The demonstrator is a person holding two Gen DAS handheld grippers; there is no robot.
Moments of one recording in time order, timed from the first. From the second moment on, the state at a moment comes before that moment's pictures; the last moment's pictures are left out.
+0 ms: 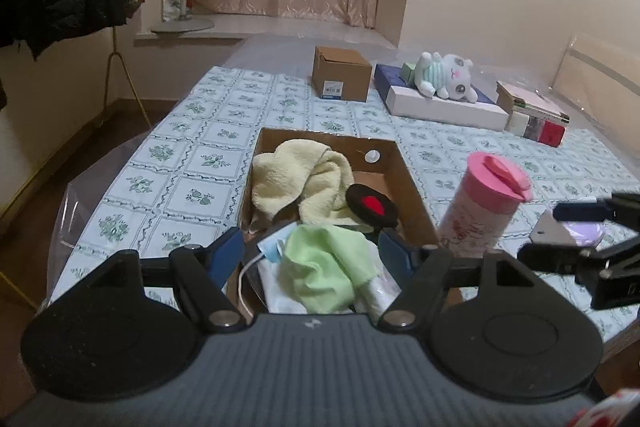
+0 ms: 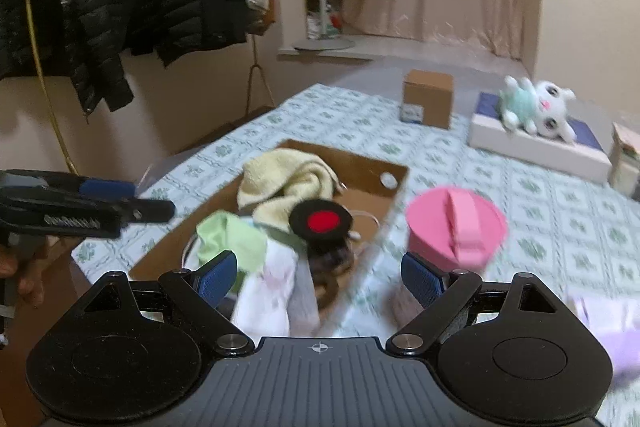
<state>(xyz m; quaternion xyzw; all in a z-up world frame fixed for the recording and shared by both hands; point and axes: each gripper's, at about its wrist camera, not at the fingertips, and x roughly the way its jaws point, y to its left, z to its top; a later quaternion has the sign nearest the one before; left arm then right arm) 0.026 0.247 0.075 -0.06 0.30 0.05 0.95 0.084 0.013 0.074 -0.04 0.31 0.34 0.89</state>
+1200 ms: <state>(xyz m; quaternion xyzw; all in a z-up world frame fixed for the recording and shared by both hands) -0.024 0.161 0.066 -0.06 0.37 0.06 0.93 0.026 -0.077 0.053 0.02 0.38 0.25 0.89</state>
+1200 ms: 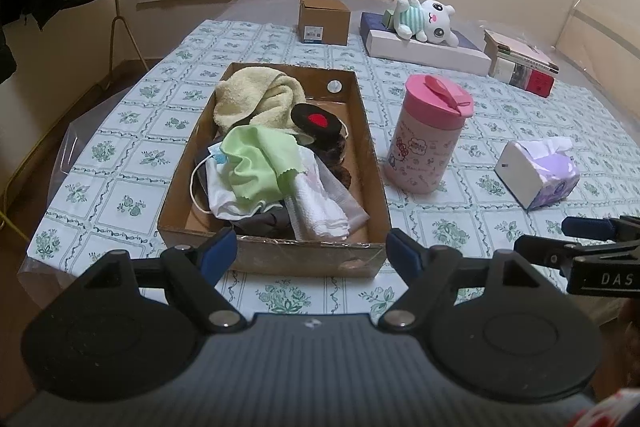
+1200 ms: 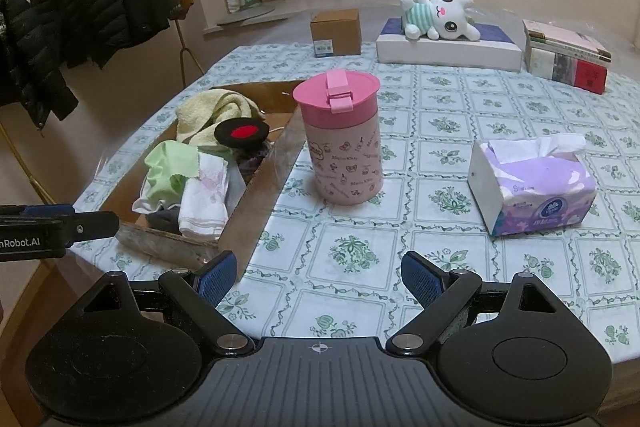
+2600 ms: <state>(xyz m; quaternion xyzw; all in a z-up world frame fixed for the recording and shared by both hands) -0.026 0.146 0.050 -0.03 0.39 0.06 0.92 0.028 -0.069 0.047 0.01 0.39 0.25 0.89</state>
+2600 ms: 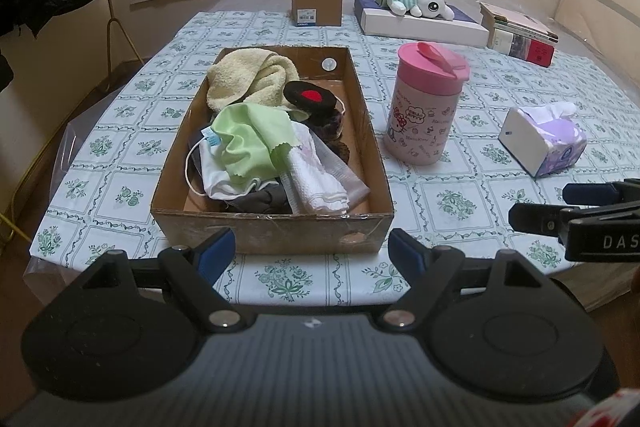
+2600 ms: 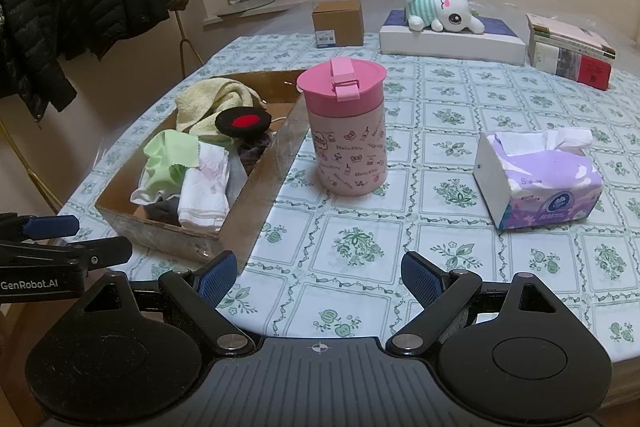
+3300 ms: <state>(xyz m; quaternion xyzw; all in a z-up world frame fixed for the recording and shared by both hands) -0.026 0.147 0.051 -0.03 0.39 0.06 0.92 0.029 -0.068 0.048 0.01 0.39 0.25 0.89</state>
